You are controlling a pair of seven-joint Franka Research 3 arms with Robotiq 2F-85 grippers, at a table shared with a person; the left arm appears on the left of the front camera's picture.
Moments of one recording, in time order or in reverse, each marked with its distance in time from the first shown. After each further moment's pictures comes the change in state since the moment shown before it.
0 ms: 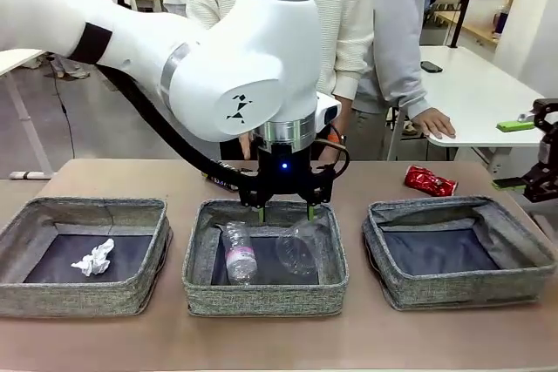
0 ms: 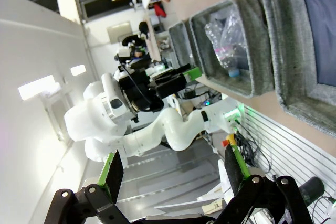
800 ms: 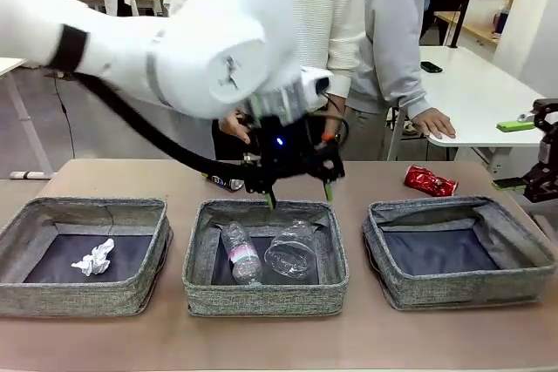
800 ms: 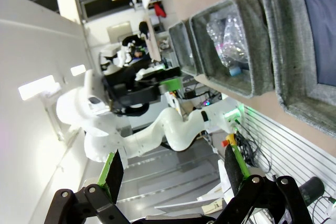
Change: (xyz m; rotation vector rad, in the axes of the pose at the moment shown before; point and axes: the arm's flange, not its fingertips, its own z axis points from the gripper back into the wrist) left arm 0.025 0.020 0.036 -0.291 0.099 -0.068; right arm 0.000 0.000 0.000 0.000 0.000 0.000
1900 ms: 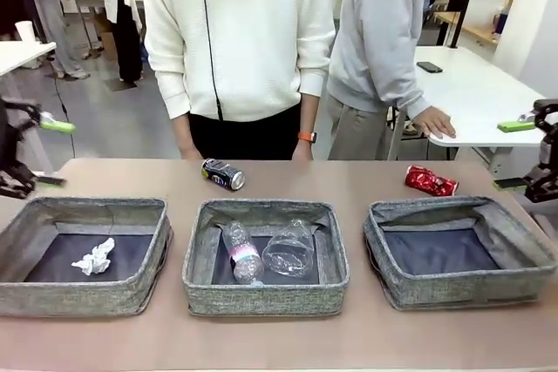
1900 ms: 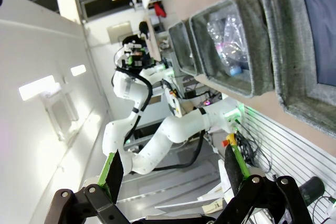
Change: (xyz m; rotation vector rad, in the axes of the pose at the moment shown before) left arm -0.060 0.462 0.115 -0.908 -0.156 0.517; right arm 0.001 -0.001 0.000 0.001 0.001 -0.003
